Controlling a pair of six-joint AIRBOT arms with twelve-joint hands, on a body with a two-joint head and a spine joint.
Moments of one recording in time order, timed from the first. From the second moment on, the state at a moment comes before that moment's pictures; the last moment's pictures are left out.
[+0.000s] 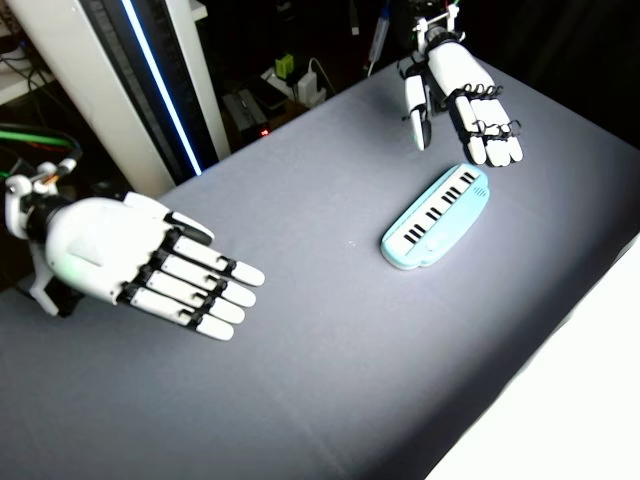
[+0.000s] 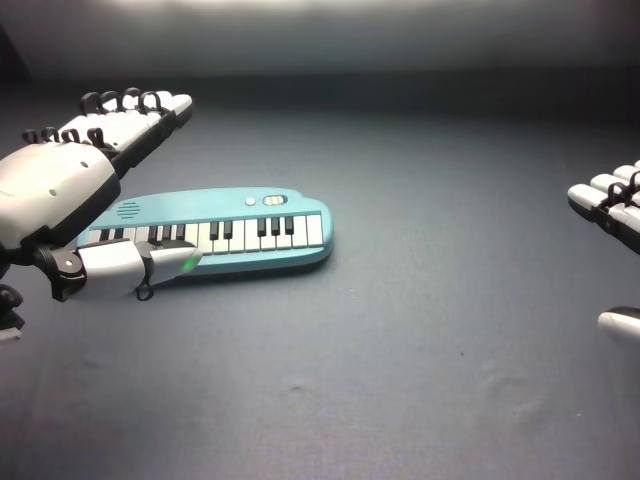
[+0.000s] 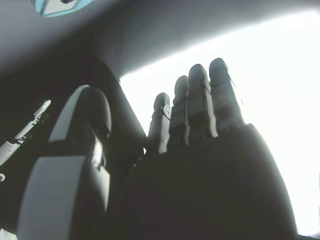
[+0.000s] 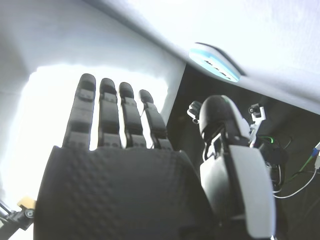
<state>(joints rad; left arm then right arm) 1.04 -0.96 1.10 -0.28 -1.01 0.79 -1.03 -0.82 0.82 0.37 1.03 -1.23</state>
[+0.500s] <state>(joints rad) 0.94 -1.02 1.20 -0.27 -0.84 0.83 -1.05 -0.82 0.82 0.37 1.04 -1.23</state>
